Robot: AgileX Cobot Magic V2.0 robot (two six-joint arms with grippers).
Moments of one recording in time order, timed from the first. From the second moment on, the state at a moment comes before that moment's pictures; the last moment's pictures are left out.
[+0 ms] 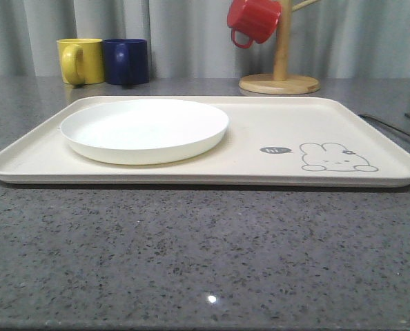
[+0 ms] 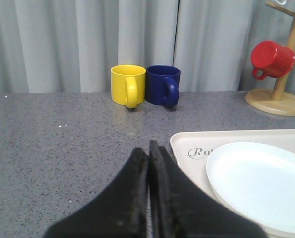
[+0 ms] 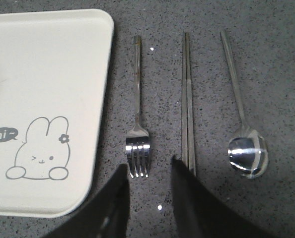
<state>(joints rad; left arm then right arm) -0.10 0.40 -0.44 -0.37 0.21 0.33 0.04 0.83 -0.73 0.08 0.64 0.08</state>
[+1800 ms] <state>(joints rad) -0.10 0.40 -0.44 -0.37 0.21 0.33 0.09 1.52 -0.98 0.07 0.53 0.00</state>
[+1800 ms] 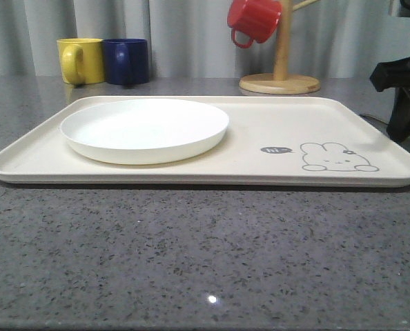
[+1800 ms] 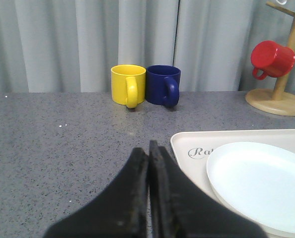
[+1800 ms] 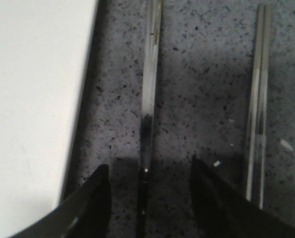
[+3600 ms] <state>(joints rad) -0.10 0.40 -0.44 -0.37 0.21 0.33 0.38 1.35 -1.14 -0.06 0.65 0.39</state>
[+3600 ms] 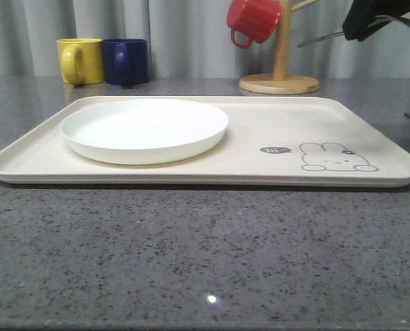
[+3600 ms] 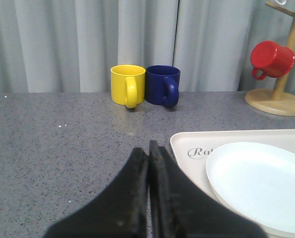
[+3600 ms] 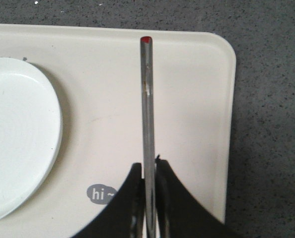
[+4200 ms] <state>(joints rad) -0.10 0.40 -0.44 -0.37 0.21 0.33 0.67 1.56 -1.15 -0.63 0.64 1.17</state>
